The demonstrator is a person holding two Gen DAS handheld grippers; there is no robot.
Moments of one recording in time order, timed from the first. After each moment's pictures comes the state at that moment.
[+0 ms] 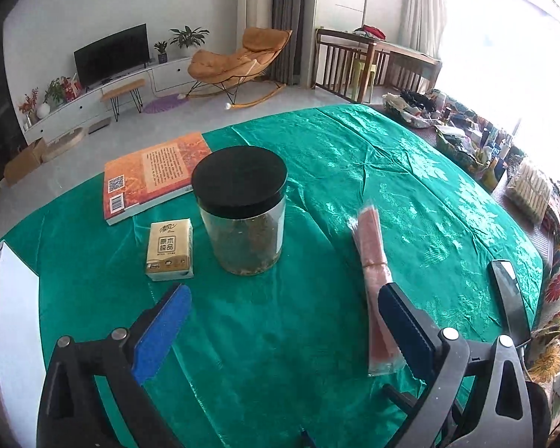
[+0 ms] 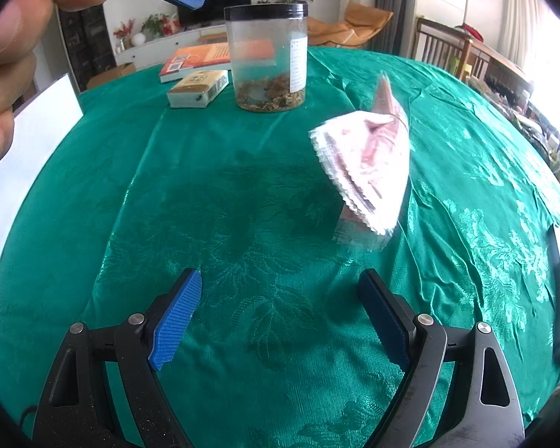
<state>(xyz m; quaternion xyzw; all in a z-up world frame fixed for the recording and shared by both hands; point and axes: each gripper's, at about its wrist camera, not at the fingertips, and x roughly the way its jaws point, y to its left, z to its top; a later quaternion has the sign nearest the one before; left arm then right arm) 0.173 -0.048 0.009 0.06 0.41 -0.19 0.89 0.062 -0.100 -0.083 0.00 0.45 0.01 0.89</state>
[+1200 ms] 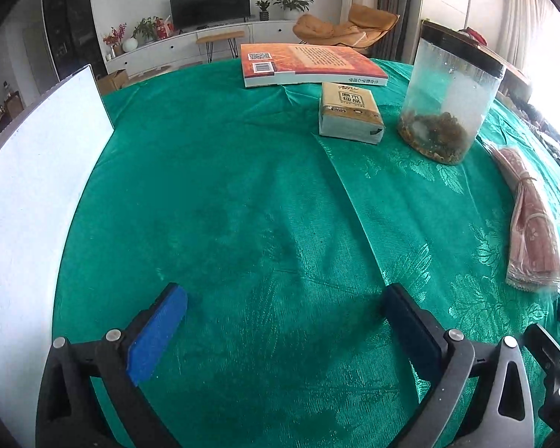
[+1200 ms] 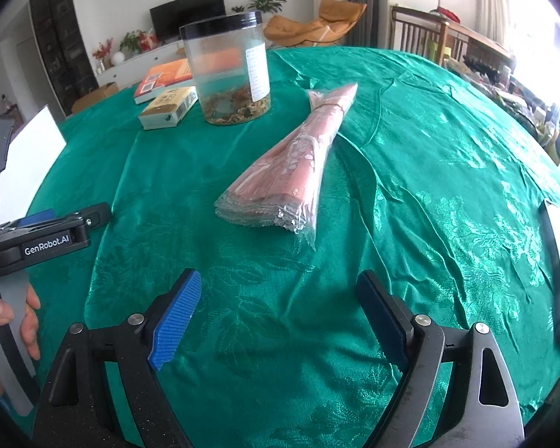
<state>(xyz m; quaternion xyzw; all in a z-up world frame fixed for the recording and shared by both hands) 0.159 0.076 -0.120 0.01 0.46 -0.03 0.89 0.067 -0.123 -0.082 0.04 0.45 -0.02 0.89</state>
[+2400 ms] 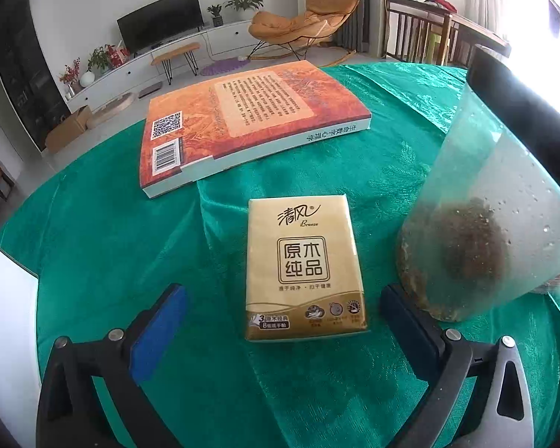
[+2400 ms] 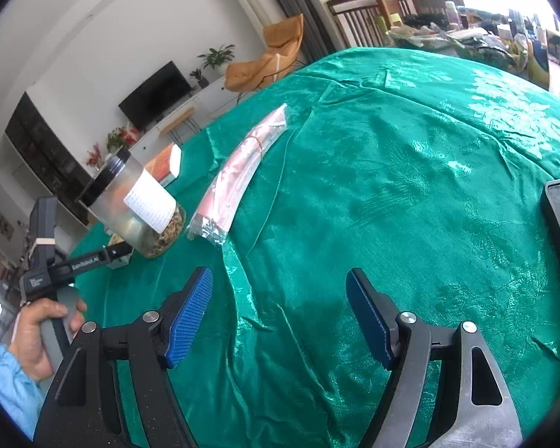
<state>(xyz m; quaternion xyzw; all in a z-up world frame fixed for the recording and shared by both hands) 0.317 0.006 -0.111 0.08 0.46 -0.08 0.88 0.100 -0.275 -0.072 0.27 0.36 -0.03 0.89</state>
